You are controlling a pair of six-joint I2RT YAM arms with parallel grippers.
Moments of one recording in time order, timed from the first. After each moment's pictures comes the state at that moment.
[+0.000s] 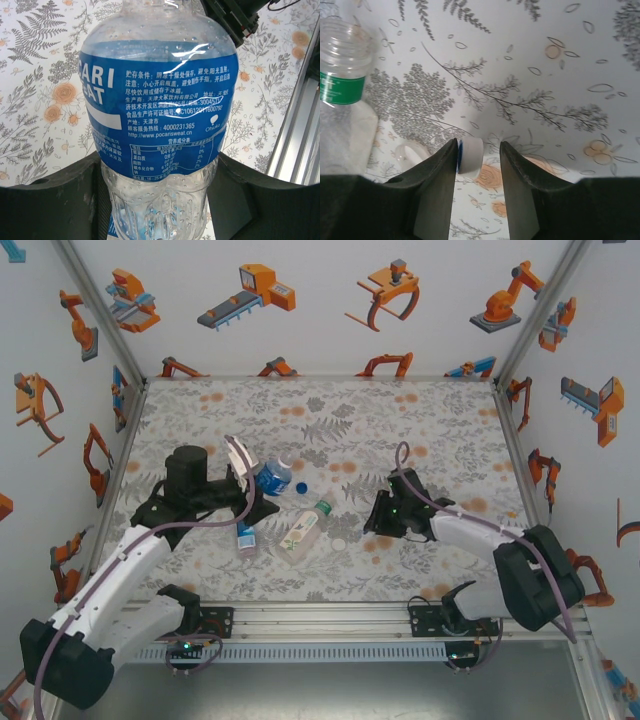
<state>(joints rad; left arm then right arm) -0.44 0.93 0.75 -0.33 0.65 0.29 0.51 1.34 0.56 -0.22 -0.15 0.70</state>
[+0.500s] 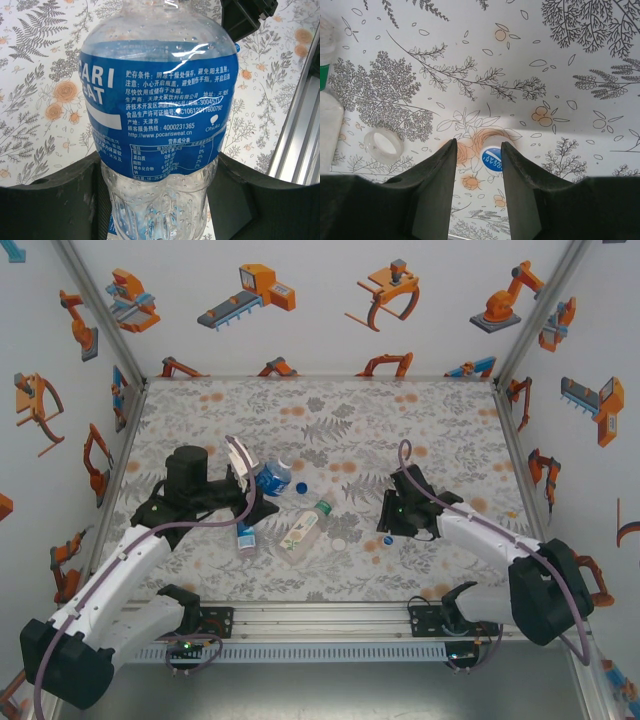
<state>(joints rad) -0.44 0.93 0.75 -0.33 0.64 0.29 0.51 1.26 0.64 -0.46 -0.04 0.61</state>
